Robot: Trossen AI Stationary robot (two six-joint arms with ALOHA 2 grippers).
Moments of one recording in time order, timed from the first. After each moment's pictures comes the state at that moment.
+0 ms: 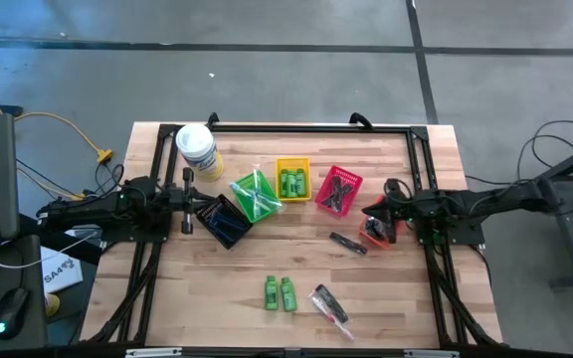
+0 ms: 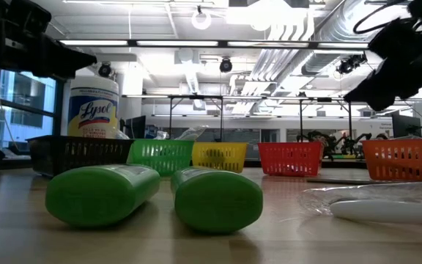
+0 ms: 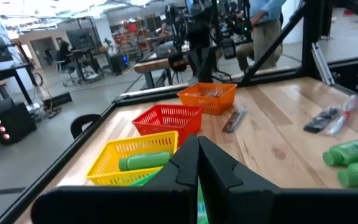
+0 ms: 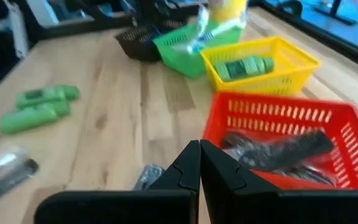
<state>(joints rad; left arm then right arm) 0.11 0.01 0.09 -0.05 0.03 0.19 0.10 0.35 0.13 -0.13 0.20 0.21</state>
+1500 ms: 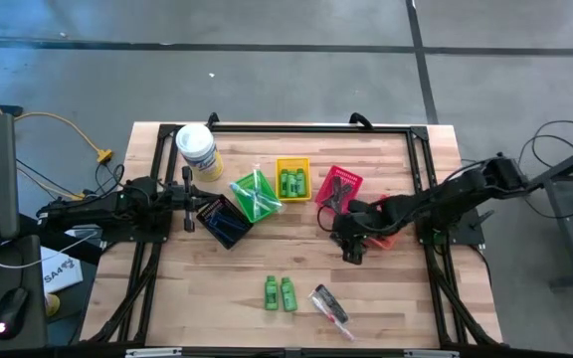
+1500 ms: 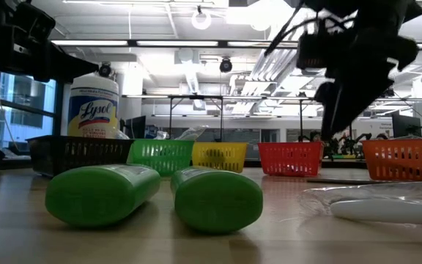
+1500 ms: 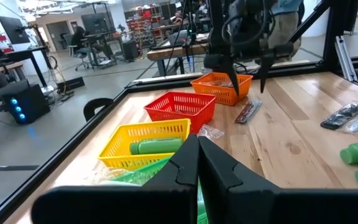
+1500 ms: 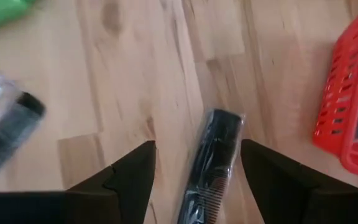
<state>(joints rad) 0.11 0.01 0.09 -0.08 -0.04 0.16 0.22 1.42 0.80 -0.47 0.07 0.42</state>
